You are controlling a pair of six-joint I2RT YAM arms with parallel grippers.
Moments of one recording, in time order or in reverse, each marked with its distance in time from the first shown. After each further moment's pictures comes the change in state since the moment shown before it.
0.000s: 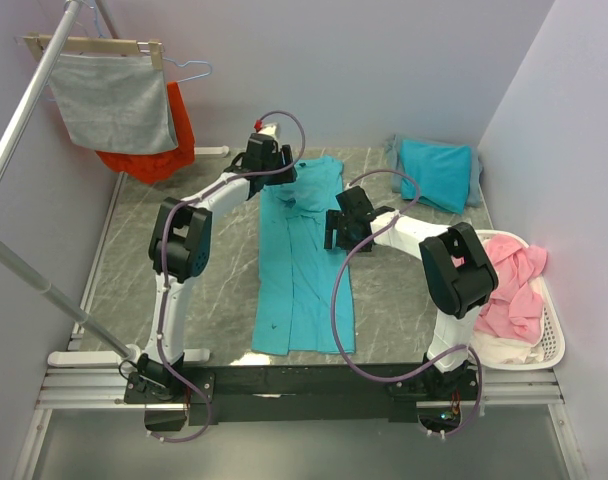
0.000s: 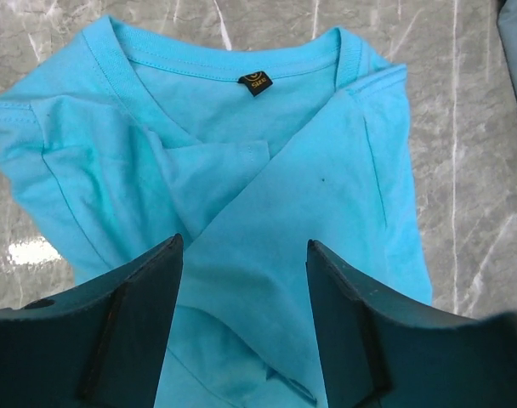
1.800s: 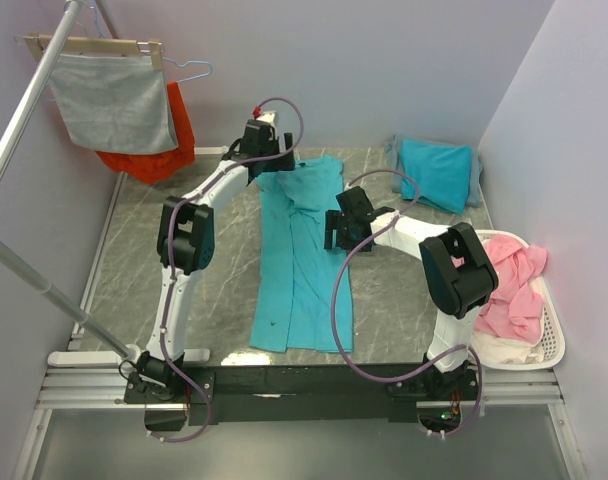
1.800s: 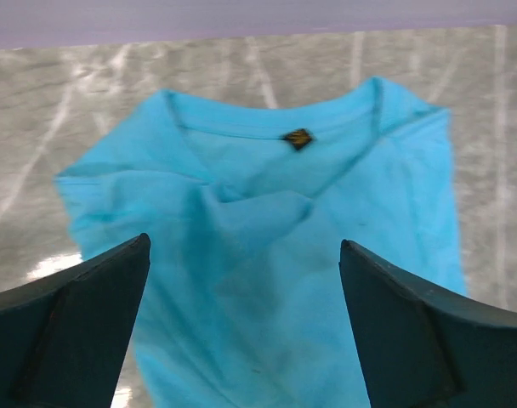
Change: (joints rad) left arm 0.036 0.147 0.298 -0.159 -0.021 0.098; right arm 0.000 0.000 -0.006 0.013 -0.004 -0.012
